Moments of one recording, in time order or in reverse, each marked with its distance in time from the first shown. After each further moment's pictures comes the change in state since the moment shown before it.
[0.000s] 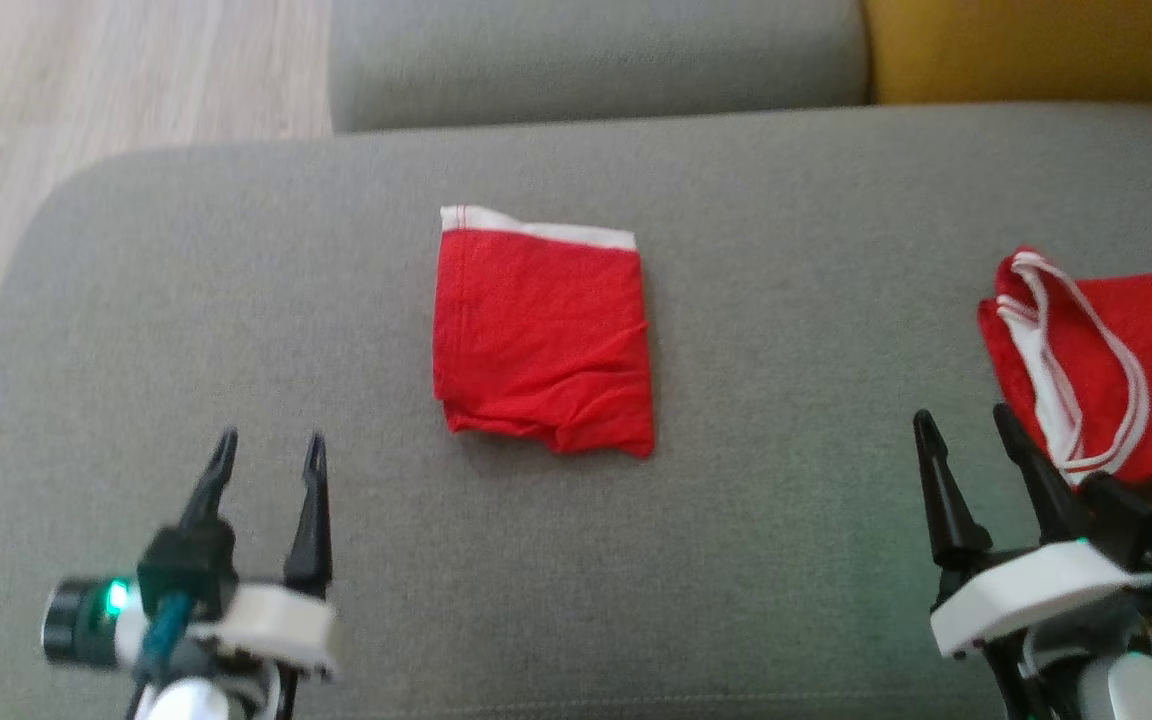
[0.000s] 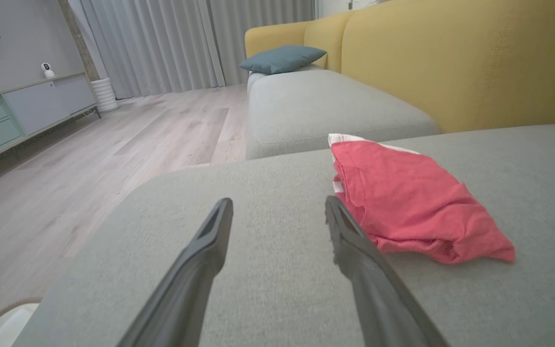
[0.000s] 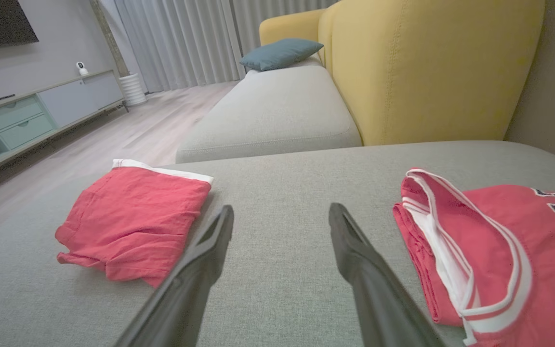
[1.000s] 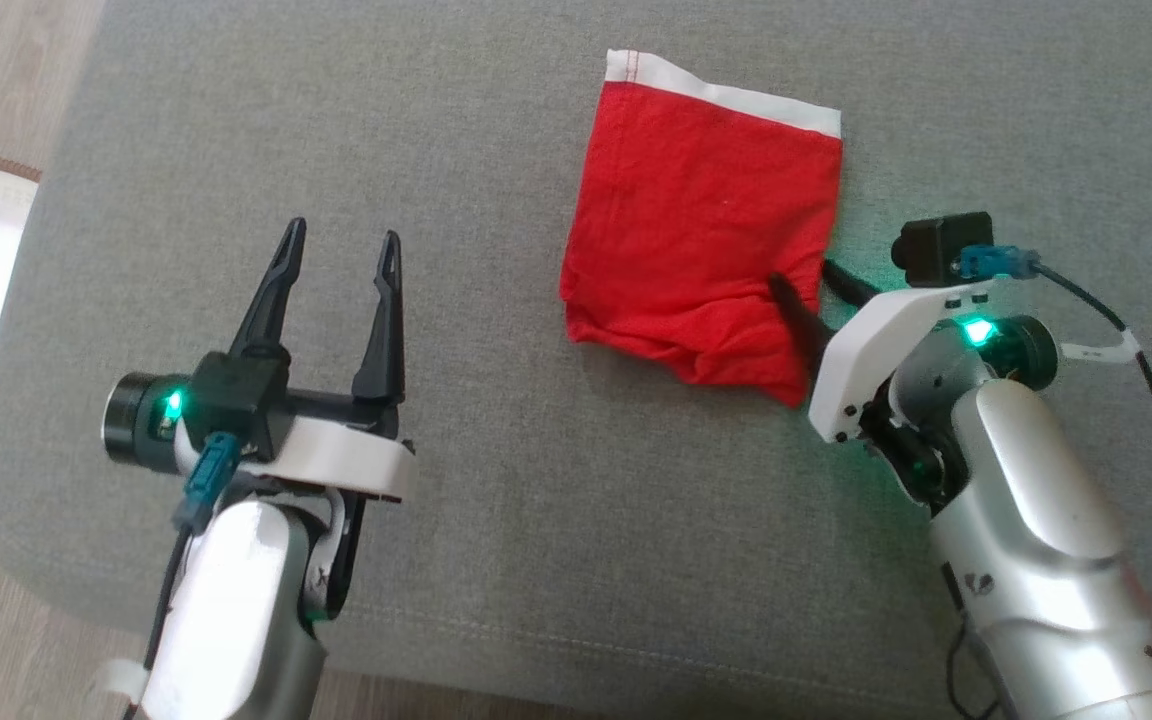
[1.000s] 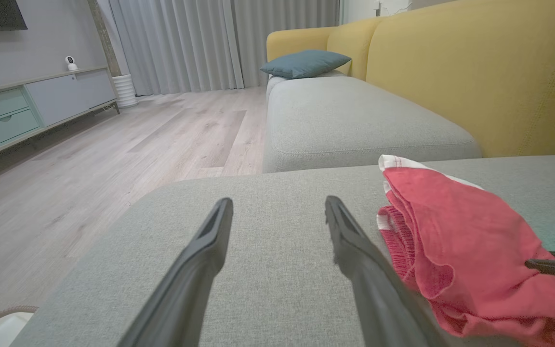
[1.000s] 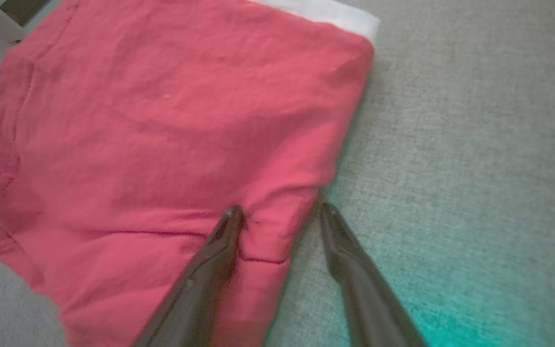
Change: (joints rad) left arm -0.329 -0.085 -0.067 0.079 0.001 -0.049 -0.071; right arm -0.609 -0.026 0.217 0.601 0.116 0.000 0.242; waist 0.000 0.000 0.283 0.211
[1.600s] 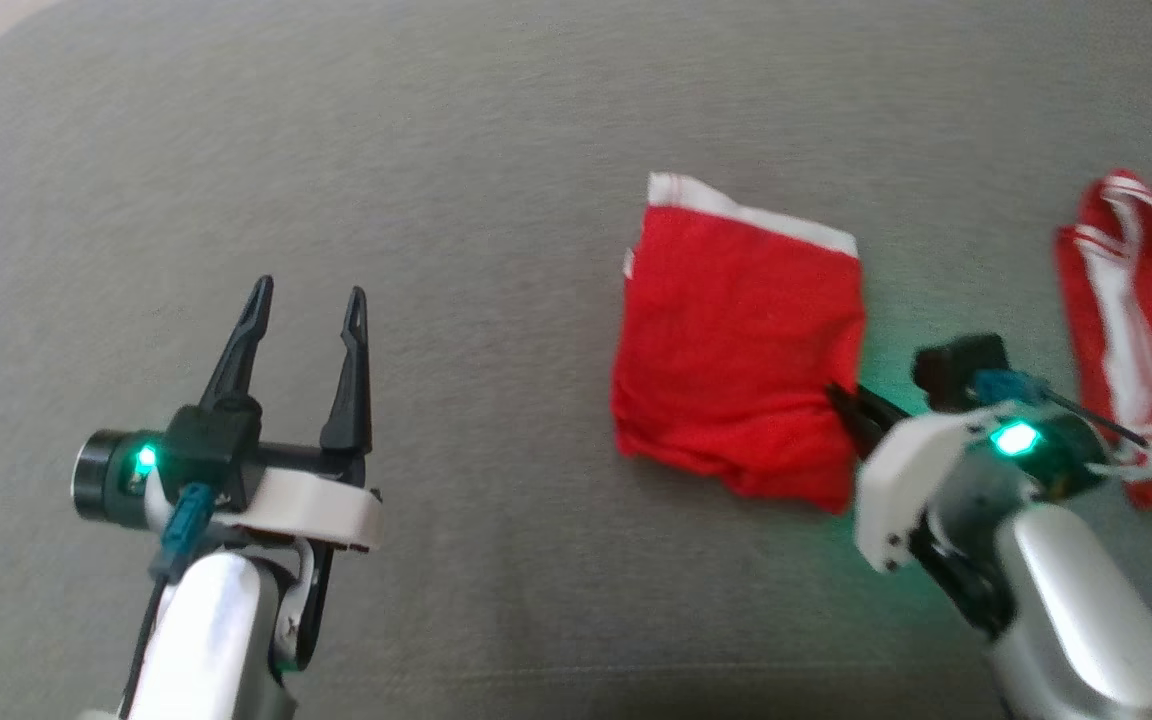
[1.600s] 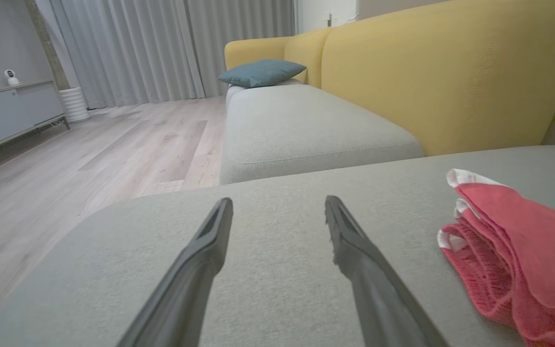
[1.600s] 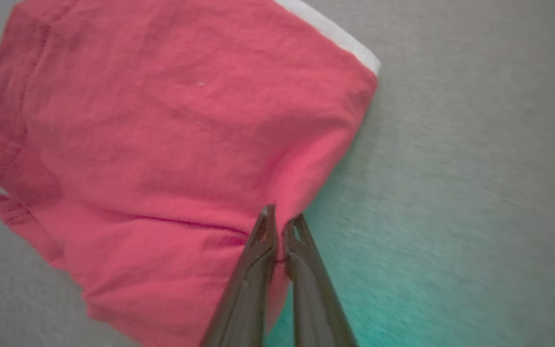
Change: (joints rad) left arm 0.087 0.036 0.032 -0.021 0.010 -0.001 0.000; right arm 0.247 -0.081 0.026 -0.238 -0.090 0.000 0.049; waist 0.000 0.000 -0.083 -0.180
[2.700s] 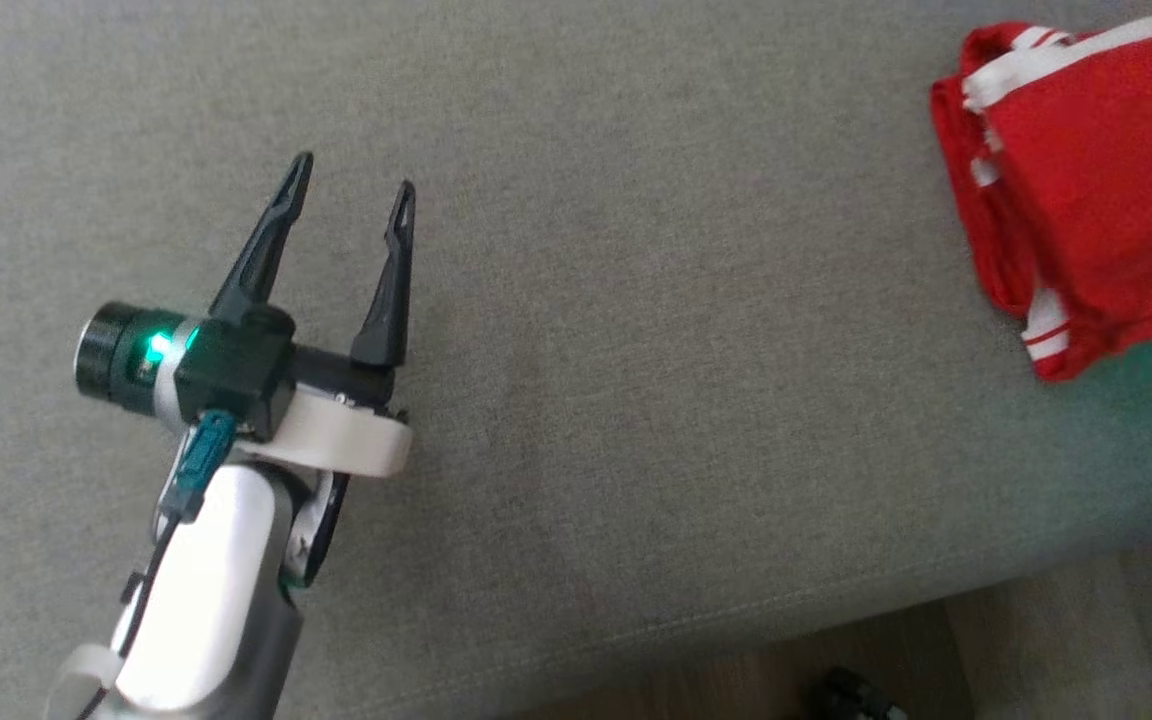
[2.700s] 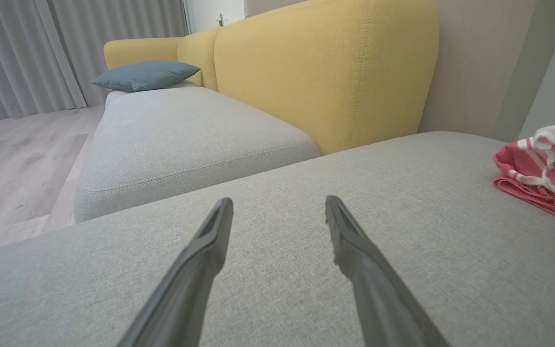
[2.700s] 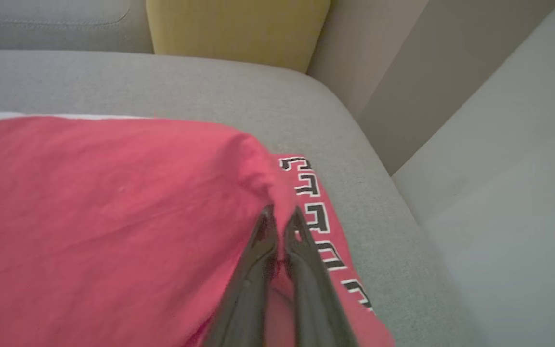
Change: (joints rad) left arm -0.142 0.031 -0.077 -0.060 0.037 -0.036 0.003; right arm -0.194 -0.259 -0.405 0.049 -0.028 0.000 -0.127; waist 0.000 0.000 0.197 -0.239
